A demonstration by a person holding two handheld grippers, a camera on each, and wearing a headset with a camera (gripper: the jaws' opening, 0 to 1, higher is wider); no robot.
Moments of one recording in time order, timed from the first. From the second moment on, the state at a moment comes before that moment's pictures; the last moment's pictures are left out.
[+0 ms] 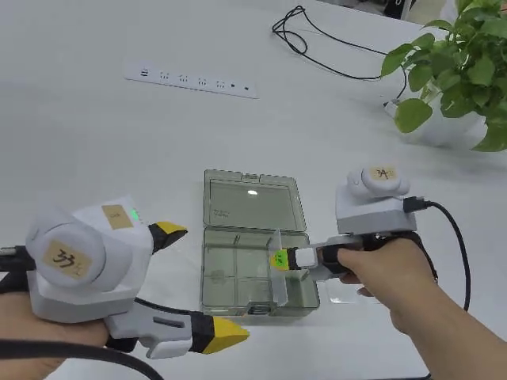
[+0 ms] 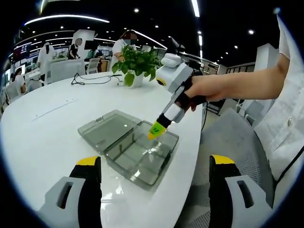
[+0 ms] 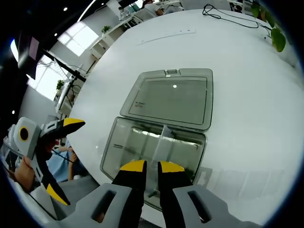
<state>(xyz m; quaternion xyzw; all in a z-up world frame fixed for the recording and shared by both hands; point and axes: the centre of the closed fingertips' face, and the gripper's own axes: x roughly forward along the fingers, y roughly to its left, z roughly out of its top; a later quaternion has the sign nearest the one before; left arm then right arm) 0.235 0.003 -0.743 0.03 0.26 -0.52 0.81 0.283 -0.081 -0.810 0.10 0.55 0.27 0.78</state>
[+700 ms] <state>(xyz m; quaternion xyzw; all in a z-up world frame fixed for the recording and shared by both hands) 0.229 0.003 -0.740 0.04 0.27 -0.51 0.82 0.282 -0.079 -0.820 0.13 0.54 0.29 0.78</state>
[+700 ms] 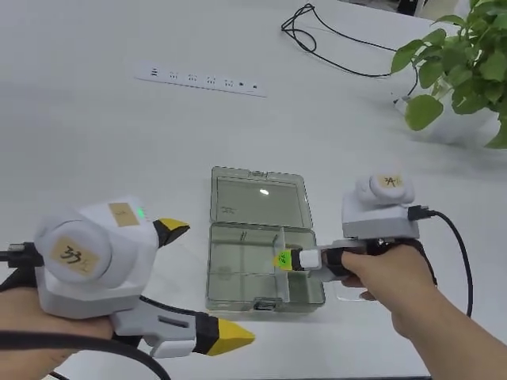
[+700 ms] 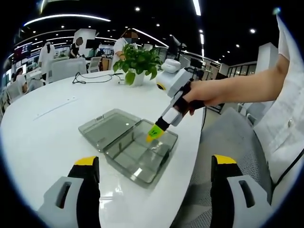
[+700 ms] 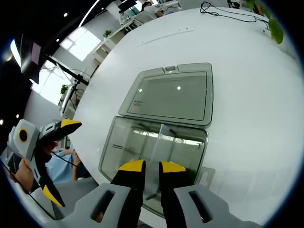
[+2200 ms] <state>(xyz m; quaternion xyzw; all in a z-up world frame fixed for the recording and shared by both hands) 0.217 0.022 -0.707 0.04 0.26 -0.41 0.87 0.280 -0.087 -0.772 0.10 0.42 0.41 0.80</state>
